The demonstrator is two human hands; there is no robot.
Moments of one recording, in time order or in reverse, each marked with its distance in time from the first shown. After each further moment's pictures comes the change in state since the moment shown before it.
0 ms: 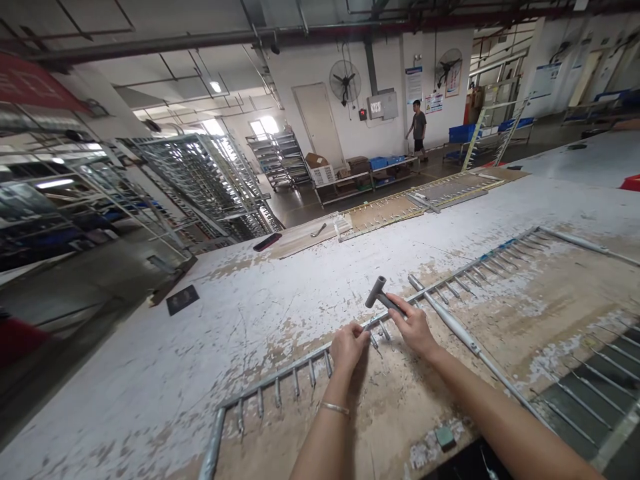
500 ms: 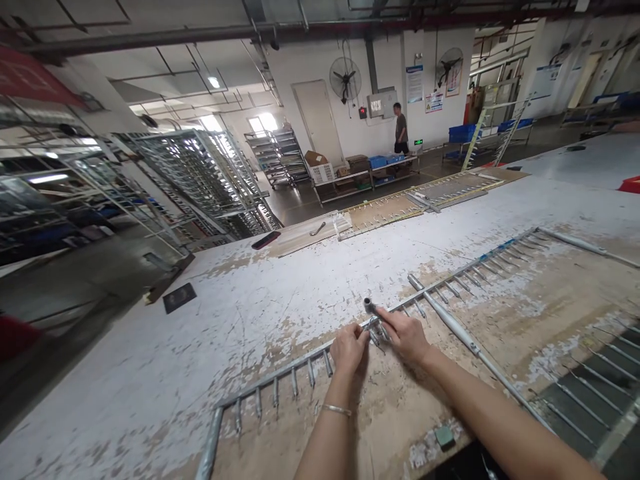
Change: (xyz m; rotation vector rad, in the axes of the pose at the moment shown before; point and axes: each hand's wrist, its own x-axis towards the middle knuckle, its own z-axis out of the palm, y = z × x) left_hand -0.005 0.000 0.006 0.091 0.025 0.030; right_hand -0.007 0.013 0.011 -0.537 -0.280 -0.135
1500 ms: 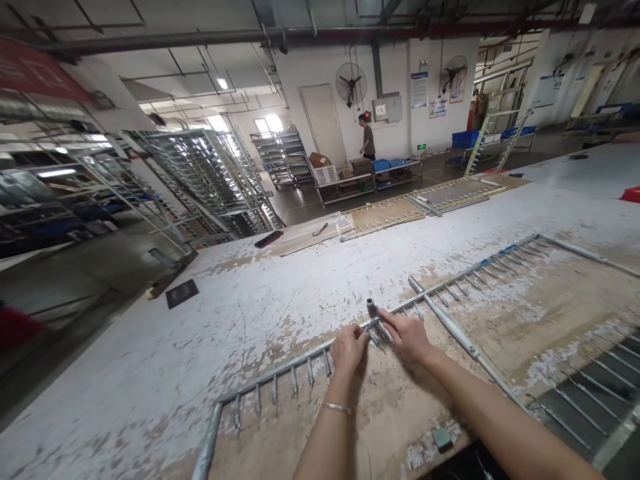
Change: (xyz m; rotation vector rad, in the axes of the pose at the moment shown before) left_hand -0.001 0.001 -0.001 -0.011 0.001 -0.011; right_hand 0.001 0.000 -0.013 -0.028 -0.098 0.013
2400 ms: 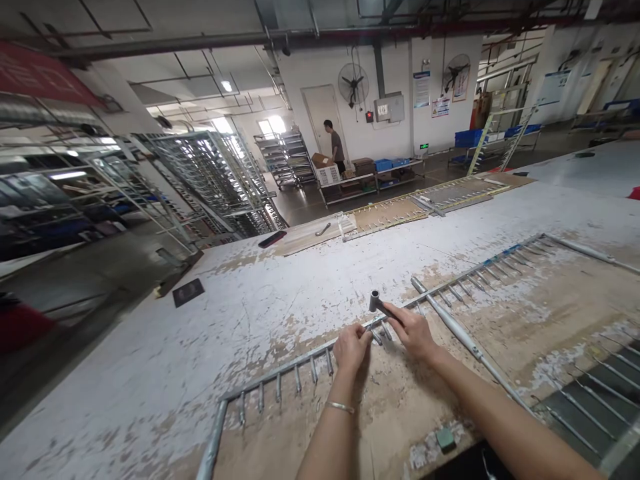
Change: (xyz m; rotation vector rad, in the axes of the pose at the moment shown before) left_hand 0.001 0.000 0.003 -0.034 -0.005 -0.032; right_hand -0.006 0.009 0.012 0.170 0.182 -0.049
